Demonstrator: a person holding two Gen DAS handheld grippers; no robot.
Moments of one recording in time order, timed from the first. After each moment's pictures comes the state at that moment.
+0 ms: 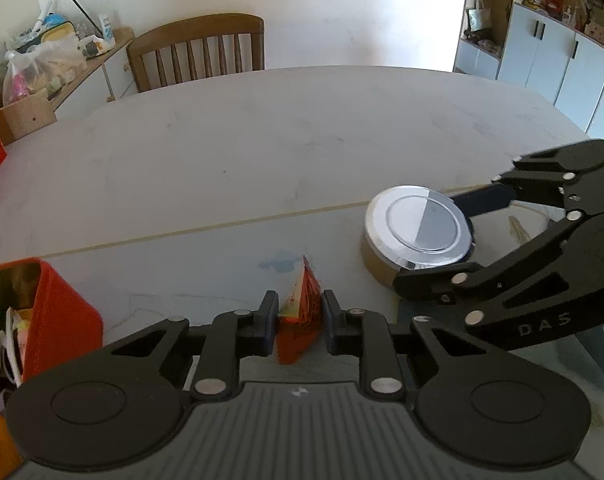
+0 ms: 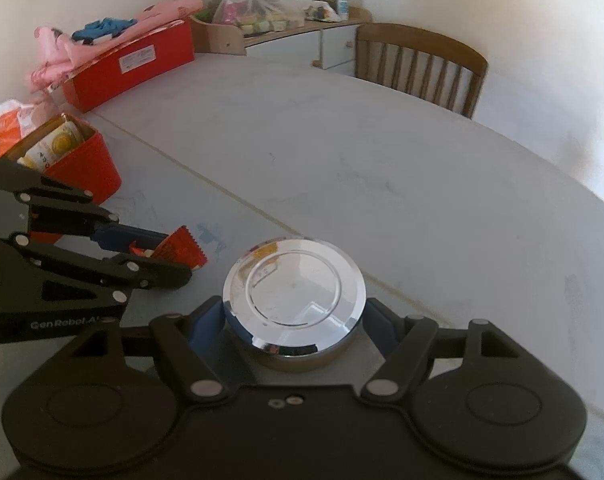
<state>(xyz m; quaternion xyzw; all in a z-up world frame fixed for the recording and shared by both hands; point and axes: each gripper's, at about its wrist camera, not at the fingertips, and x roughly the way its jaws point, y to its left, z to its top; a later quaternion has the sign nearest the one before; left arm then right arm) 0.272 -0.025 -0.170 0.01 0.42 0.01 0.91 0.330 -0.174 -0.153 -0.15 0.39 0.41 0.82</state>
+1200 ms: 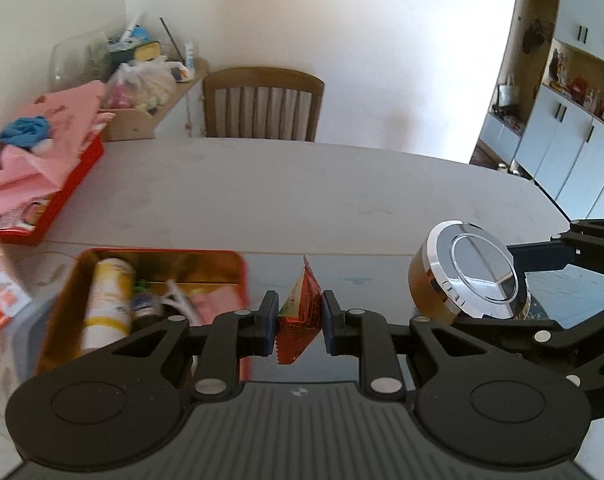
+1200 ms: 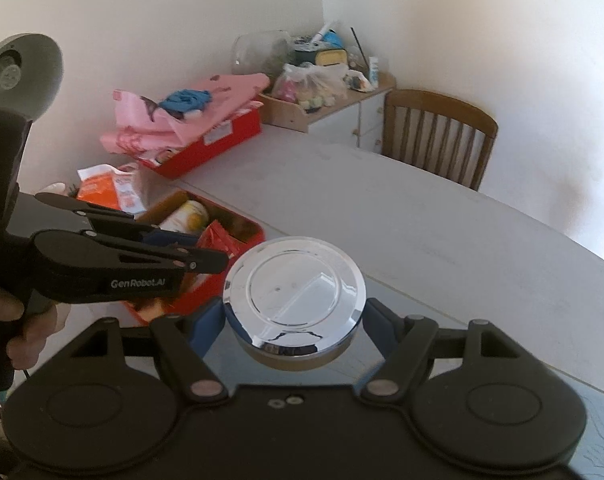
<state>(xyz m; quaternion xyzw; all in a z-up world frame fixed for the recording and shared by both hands) 0.150 0.054 -0.059 -0.06 0.36 0.06 0.93 0.194 -0.125 -0.023 -0.13 0.33 0.43 0.83</state>
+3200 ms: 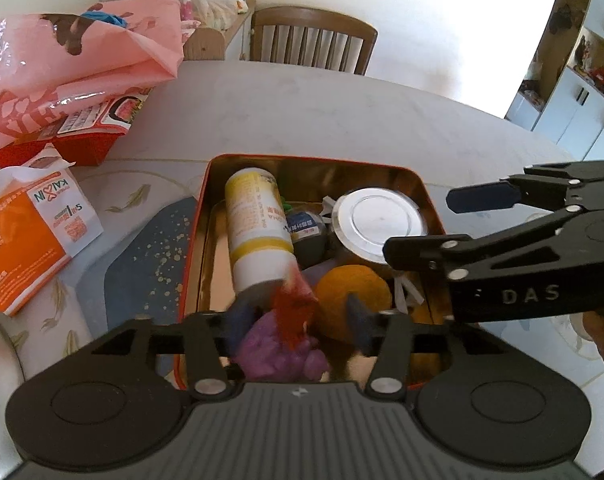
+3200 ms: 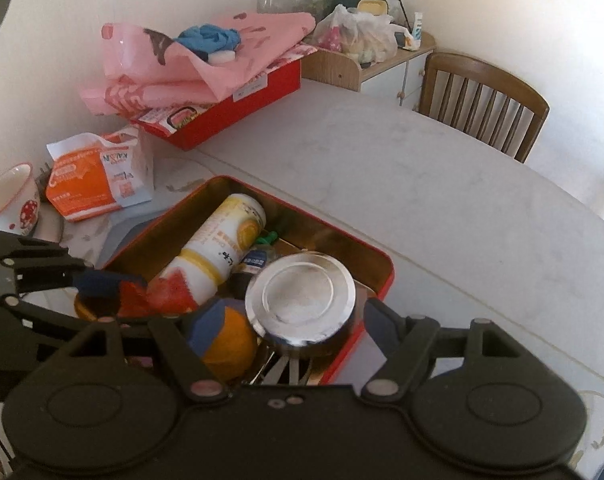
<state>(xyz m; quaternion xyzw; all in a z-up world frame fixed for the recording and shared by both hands) 0.120 0.196 -0.115 -0.09 0.43 0.06 0.90 0.200 0.048 -0.079 -0.16 0.39 0.40 0.82</state>
